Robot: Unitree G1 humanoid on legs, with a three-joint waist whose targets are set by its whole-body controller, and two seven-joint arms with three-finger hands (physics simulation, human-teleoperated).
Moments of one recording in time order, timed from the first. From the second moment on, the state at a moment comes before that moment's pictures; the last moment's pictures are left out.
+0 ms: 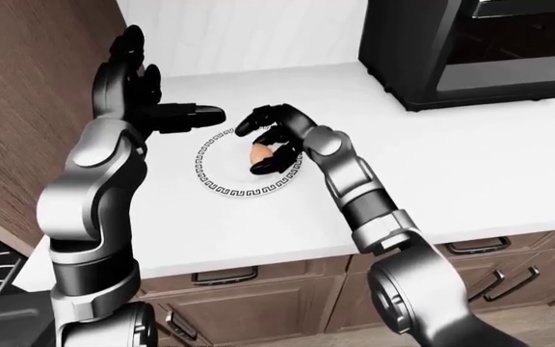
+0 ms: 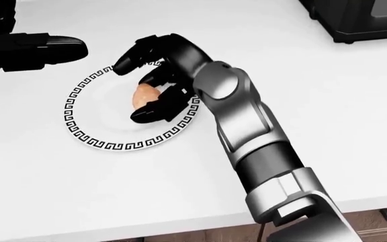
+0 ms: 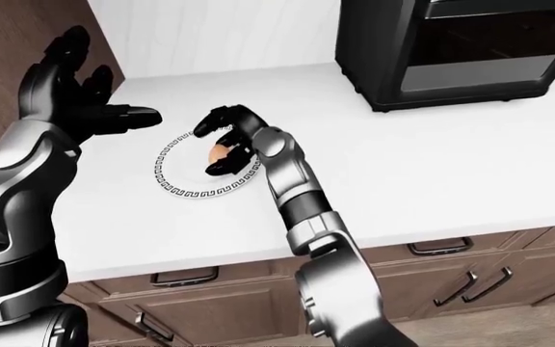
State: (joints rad) left arm -0.78 0.36 0.22 -0.19 -0.31 0.82 0.12; right arm -1.13 0.01 0.04 0.87 -0.36 0.19 0.37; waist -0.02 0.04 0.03
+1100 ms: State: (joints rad) left arm -0.78 0.35 0.21 -0.20 -0.31 0.83 0.12; right arm -1.27 -0.05 0.00 0.78 -0.28 0.35 0.31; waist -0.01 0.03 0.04
